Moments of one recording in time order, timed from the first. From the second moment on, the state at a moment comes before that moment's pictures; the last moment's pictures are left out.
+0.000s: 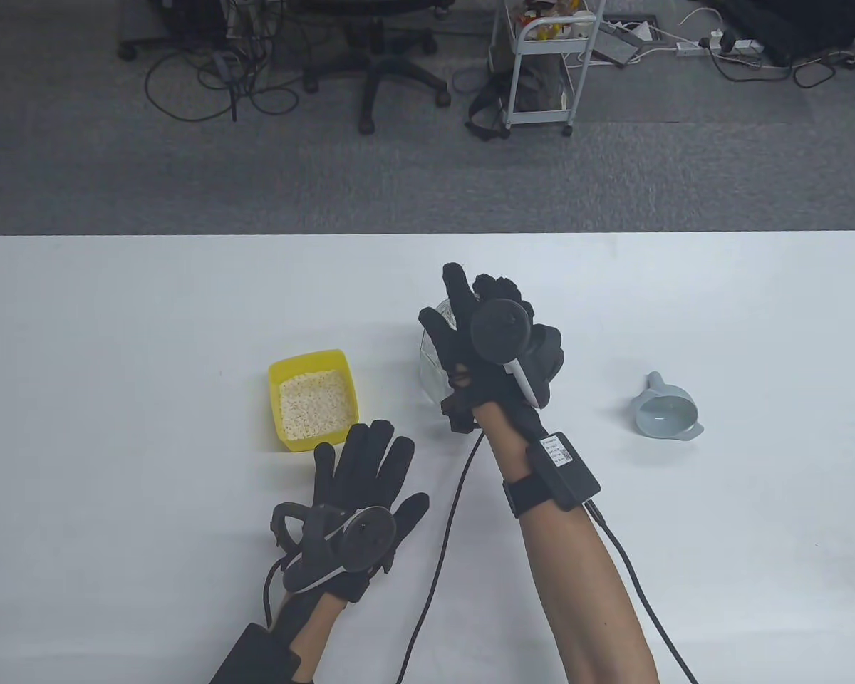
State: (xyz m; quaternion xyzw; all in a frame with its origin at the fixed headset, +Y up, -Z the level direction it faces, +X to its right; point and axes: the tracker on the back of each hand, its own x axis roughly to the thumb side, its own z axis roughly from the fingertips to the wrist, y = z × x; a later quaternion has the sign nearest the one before) left_hand -0.122 -0.722 -0.174 0.07 -0.16 0.09 0.98; right_hand 0.074 -0.671 -0.359 -0.02 -0.12 0.95 0.29
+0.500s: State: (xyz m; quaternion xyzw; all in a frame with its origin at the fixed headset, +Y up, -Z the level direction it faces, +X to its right) left_hand -0.123 -0.722 -0.174 0.07 -0.16 0.09 0.98; right_hand 0.078 -0.672 -0.360 0.02 -0.14 0.95 0.29
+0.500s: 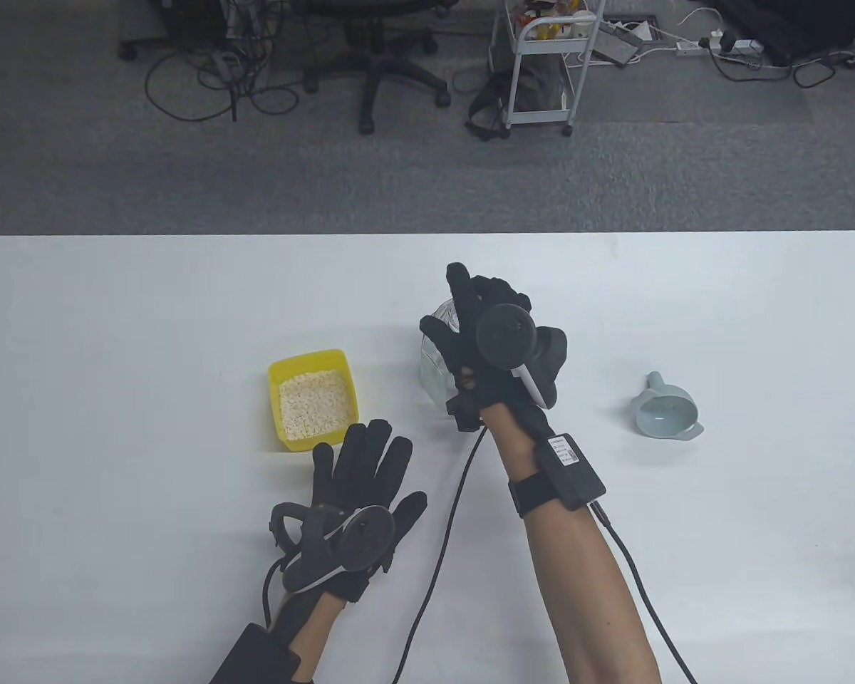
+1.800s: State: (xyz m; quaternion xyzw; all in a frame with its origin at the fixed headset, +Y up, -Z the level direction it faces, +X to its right) left_hand -0.120 -0.723 -0.172 0.07 -0.16 0.08 0.98; right_hand 0.225 -0.720 -0.244 -0.02 -0.07 0.96 0.28
